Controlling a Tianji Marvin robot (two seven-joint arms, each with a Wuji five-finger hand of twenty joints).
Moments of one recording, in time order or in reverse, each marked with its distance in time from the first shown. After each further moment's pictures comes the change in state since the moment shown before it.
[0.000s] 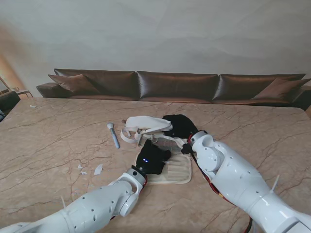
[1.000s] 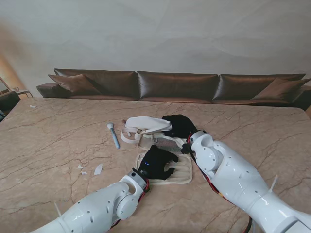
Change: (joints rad) left arm 0.085 0.005 -0.132 -0.064 -0.112 -0.281 -0.075; right arm 0.007 -0.003 -0.007 0.001 -0.024 0.024 0.002; left_hand -0.252 0.208 -0.024 0.167 -0.073 0.200 -0.299 -0.390 -0.380 0.074 -0.045 -0.568 -0.248 -0.030 -0.218 -0.161 -0.165 -0.055 -0.246 -0.057; right_hand 0.000 0.000 0.000 0.000 0.001 0.000 0.004 0.000 0.000 0.001 0.012 0.020 0.001 0.000 0.000 0.000 0.007 0.000 0.000 -0.002
